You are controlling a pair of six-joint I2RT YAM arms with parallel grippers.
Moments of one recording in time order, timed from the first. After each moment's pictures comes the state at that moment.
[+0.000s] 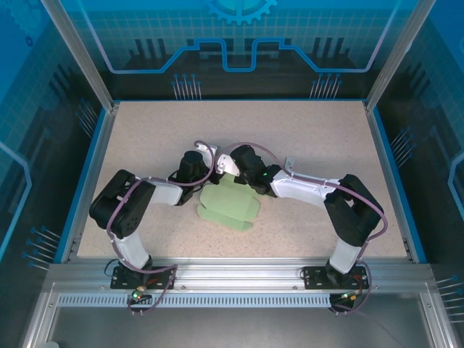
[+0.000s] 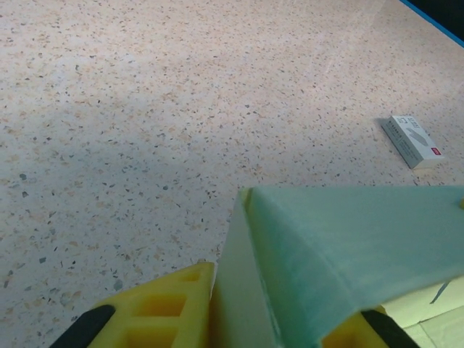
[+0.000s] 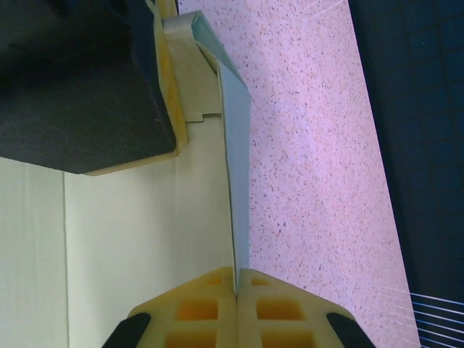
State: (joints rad) left arm -0.42 1.77 0.70 0.61 0.16 -0.22; right arm 0.79 1.74 1.12 -0.12 0.37 -0.72
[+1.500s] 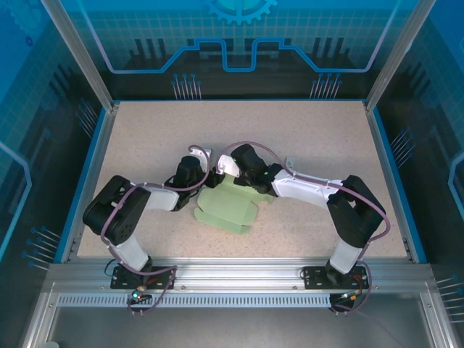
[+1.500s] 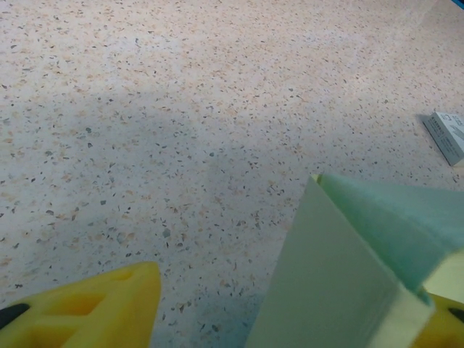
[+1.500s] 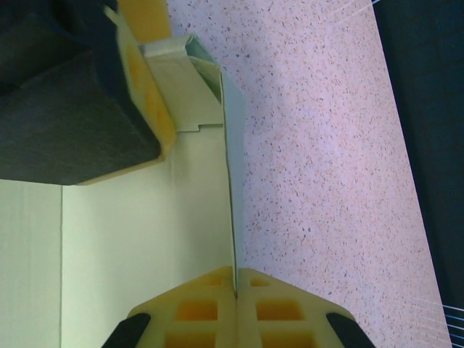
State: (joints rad) left arm -0.42 1.69 0.62 0.59 0.07 -0.27; right arm 0.78 1.73 1.13 -0.18 0.31 -0.68
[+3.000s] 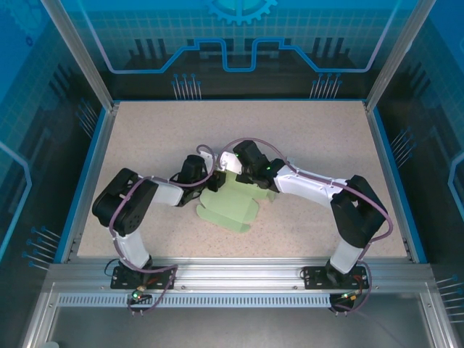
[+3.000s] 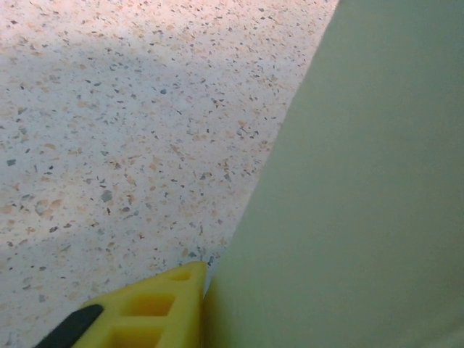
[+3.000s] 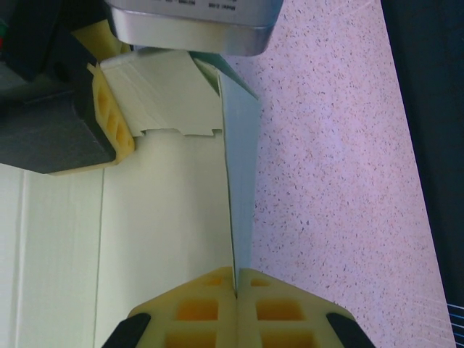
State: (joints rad) left arm -0.42 1.80 0.69 0.50 0.20 -0.22; right arm 0.76 1.71 1.17 -0.26 0.27 -0.69
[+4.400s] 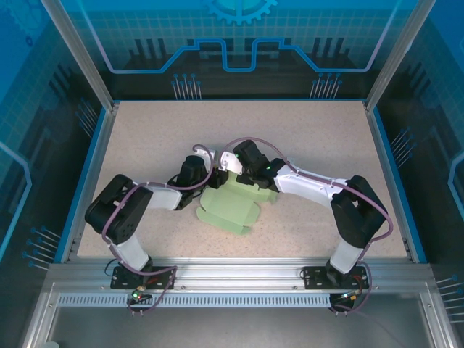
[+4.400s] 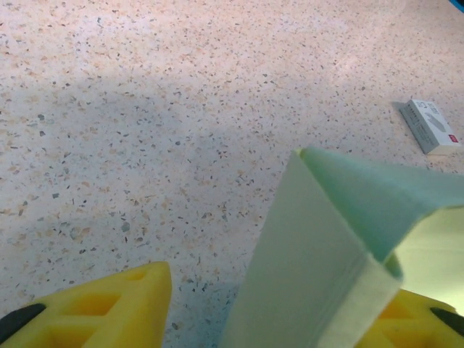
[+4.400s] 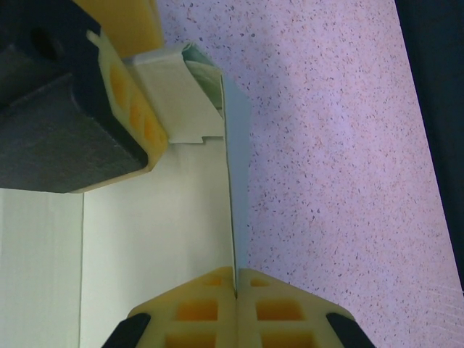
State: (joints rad) left arm -0.45 1.71 0.66 0.55 0.10 -0.30; right arm 0.76 1.71 1.18 -0.30 0.27 -0.64
